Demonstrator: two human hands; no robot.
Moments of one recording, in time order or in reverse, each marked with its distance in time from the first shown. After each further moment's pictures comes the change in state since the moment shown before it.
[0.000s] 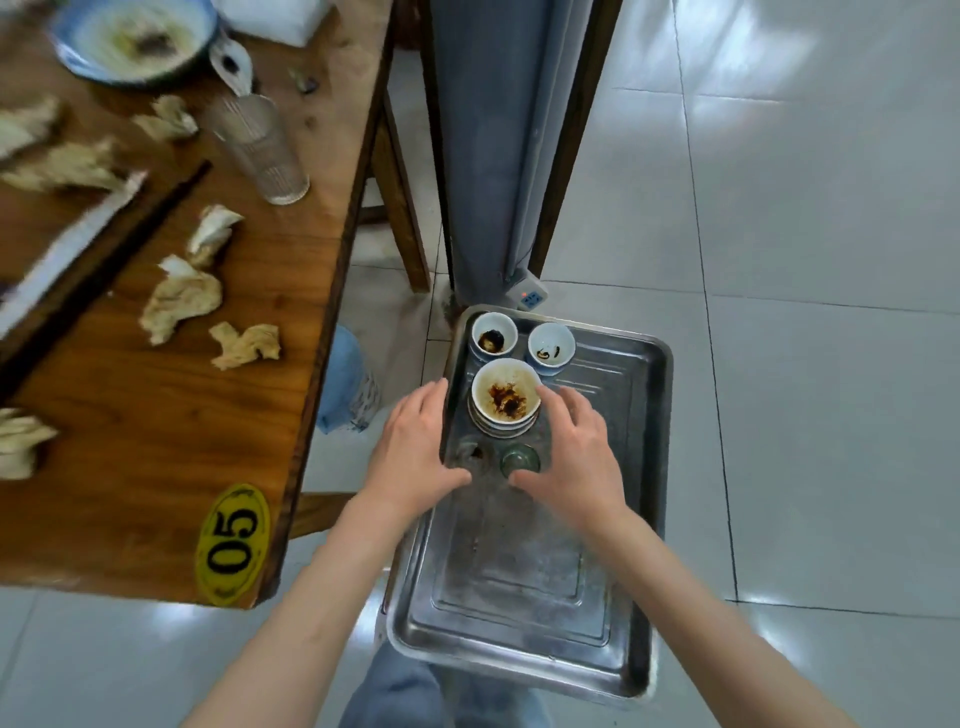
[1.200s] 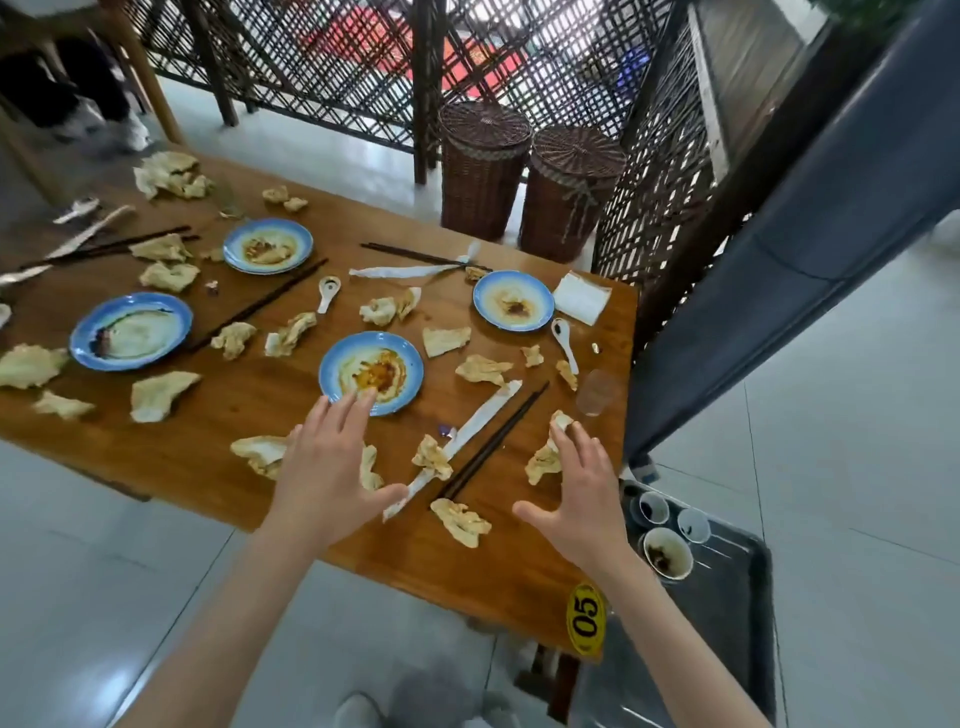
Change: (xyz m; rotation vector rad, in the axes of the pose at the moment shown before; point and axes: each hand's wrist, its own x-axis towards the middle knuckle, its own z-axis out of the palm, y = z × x) left_hand -0.188 -0.238 -0.386 0.166 0.424 -0.225; right_hand -0.048 -0.400 -0.035 -0.136 0.125 -0.260
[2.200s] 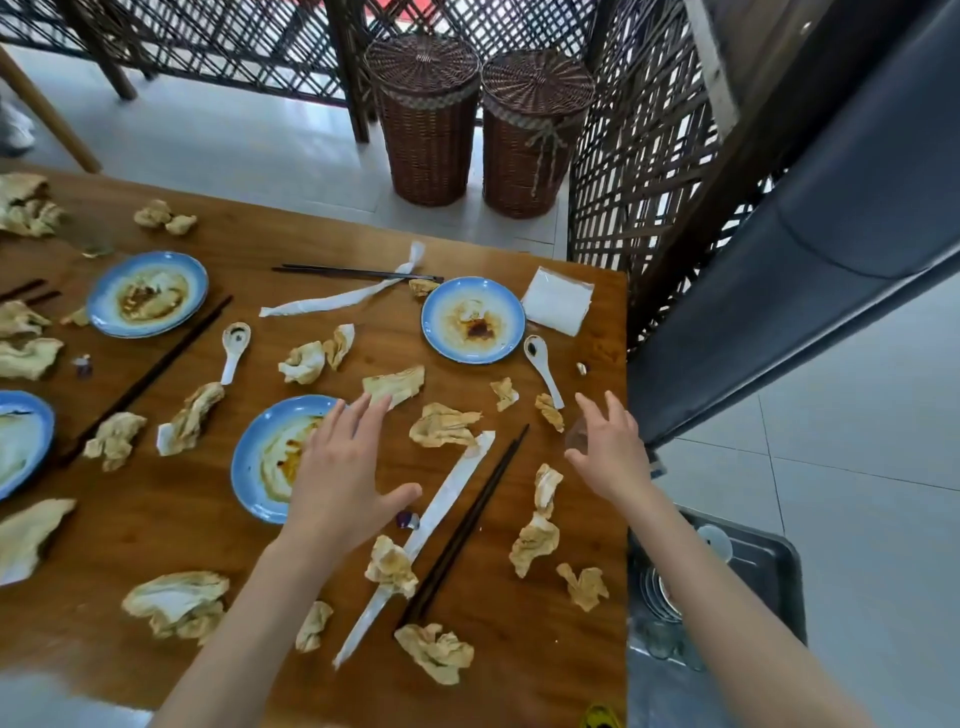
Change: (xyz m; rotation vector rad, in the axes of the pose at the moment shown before) left_hand 0.172 0.055 0.054 0.009 -0.090 0.131; right_hand 0.200 0.101 0.023 -0.132 -0.111 0.305
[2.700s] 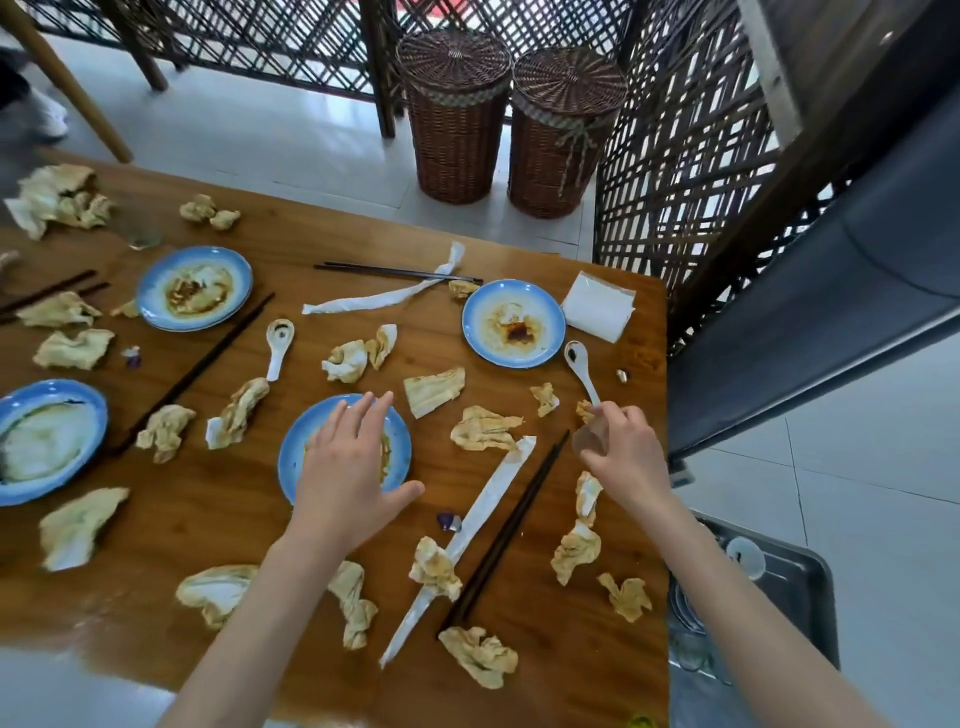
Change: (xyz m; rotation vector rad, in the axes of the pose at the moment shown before) left_hand 0.001 -0.046 -0.012 -0.057 0.002 -0.016; right_hand -0.010 -0.040 -0.004 0.114 0.084 -0.086
